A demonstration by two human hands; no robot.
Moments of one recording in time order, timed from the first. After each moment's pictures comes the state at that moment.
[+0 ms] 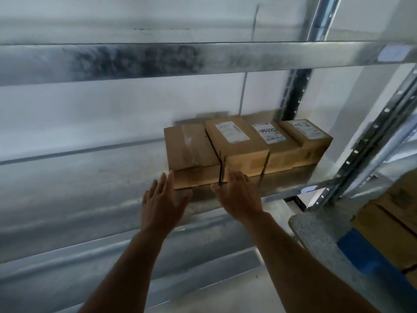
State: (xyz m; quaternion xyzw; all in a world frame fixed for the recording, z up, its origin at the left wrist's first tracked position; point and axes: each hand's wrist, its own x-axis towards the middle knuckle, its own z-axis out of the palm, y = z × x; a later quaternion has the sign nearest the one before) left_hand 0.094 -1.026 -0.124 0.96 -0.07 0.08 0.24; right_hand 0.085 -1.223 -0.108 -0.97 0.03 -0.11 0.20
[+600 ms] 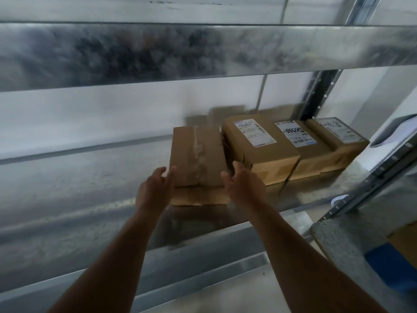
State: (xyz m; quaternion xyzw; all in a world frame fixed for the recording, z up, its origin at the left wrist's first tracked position) left_hand 0.200 -0.980 -0.124 0.92 0.05 0.06 0.37; right_hand 0.170 -1.183 -0.117 -0.96 0.11 -0.13 0.24
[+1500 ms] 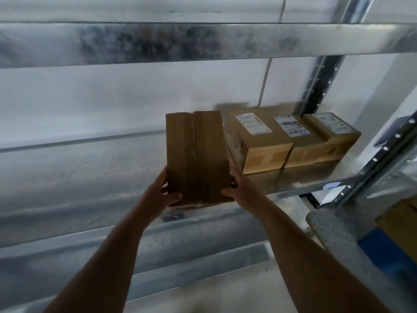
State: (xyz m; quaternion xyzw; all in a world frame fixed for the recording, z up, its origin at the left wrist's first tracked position) left_hand 0.106 -0.959 -0.114 0.81 -0.07 -0.11 0.58; right_hand 0.093 -1.191 -0.112 -0.84 -0.01 0.07 0.54
